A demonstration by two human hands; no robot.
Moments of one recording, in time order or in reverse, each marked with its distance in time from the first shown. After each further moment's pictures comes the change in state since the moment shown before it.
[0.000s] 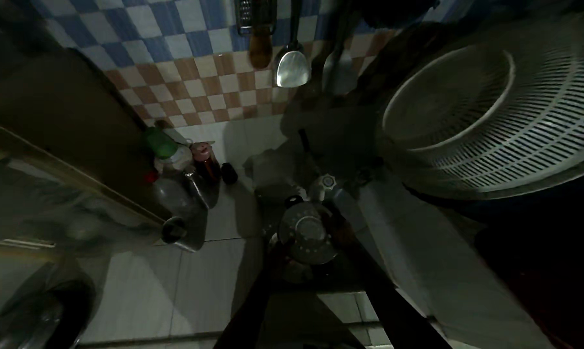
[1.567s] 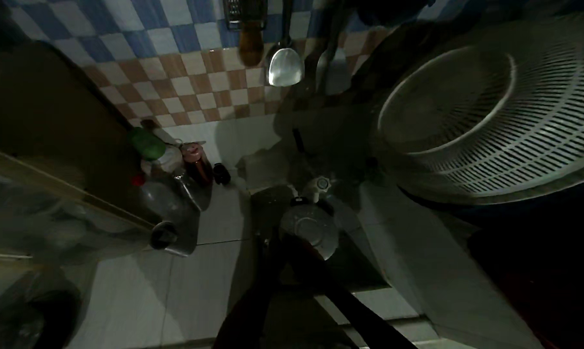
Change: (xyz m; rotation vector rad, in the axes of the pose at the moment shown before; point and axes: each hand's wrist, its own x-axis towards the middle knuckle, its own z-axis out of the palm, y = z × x) left_hand 0.012 0.012 0.013 0.847 0.131 0.504; right_hand -0.073 0.002 0.066 -0.542 -0.259 -0.593
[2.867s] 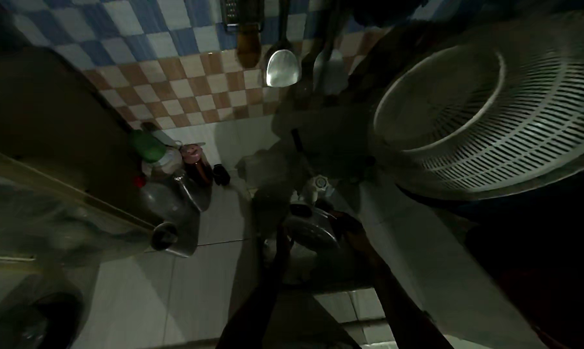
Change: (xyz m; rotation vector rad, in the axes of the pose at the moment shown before) left_hand 0.037 0.004 0.052 -1.043 0.142 -0.410; right_hand -0.005 0.068 -0.096 0.971 0.409 0.397
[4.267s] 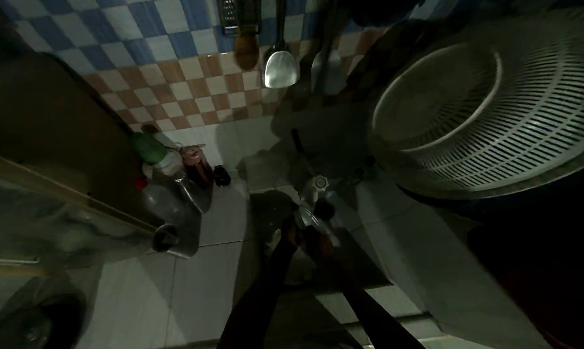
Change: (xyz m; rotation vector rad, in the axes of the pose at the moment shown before) left_hand 0.009 0.044 0.040 0.021 -0.049 -0.158; right_hand -0.015 0.013 0.086 -0.772 -0.127 0.118
